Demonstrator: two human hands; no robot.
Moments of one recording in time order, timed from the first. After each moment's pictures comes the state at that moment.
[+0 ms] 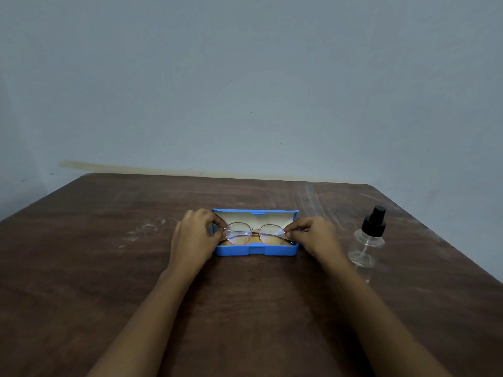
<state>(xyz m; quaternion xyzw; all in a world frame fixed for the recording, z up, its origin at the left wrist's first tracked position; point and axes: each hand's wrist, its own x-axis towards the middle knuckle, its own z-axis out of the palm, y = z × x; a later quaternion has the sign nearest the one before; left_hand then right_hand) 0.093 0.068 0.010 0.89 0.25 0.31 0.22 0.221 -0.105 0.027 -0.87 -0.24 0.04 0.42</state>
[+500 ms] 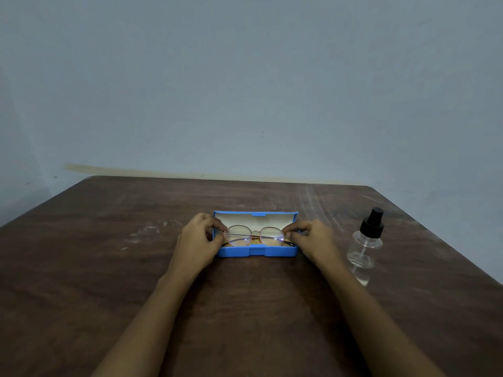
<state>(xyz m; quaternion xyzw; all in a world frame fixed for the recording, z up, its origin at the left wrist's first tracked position) 0.088 0.070 0.002 0.87 0.20 0.34 0.30 0.220 -0.105 0.017 -0.86 -0.25 0.02 0.44</state>
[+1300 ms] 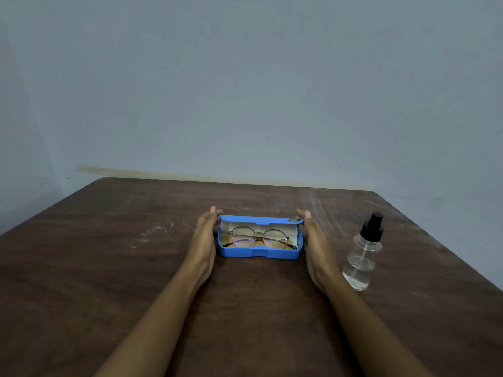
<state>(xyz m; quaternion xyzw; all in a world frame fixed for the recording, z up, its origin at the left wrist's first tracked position) 0.098 0.054 0.013 0.57 0.21 0.33 0.73 0.210 -0.102 0.000 -0.65 -0.23 0.13 0.71</state>
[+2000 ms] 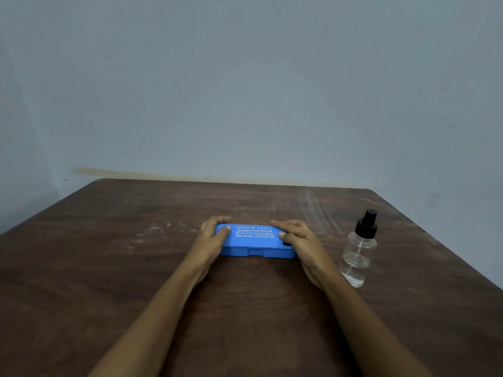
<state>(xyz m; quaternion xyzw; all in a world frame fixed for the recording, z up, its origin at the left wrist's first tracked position) 0.107 0.060 -0.005 0.75 0.22 0.30 0.55 0.203 -0.104 0.008 -0.72 -0.30 0.12 0.61</state>
